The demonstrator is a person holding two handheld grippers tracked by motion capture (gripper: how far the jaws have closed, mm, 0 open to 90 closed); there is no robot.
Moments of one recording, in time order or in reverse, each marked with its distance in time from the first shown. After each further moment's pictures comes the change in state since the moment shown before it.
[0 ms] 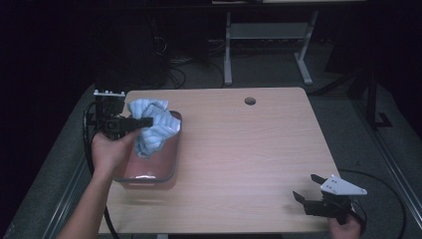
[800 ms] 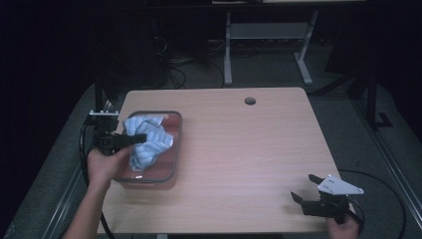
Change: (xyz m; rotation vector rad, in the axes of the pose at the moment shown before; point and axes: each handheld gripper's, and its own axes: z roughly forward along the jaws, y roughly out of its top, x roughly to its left) left arm 0.050 -0.049 0.013 0.038 -0.024 -0.059; right arm 0.004 0.002 0.003 0.008 0.013 -0.007
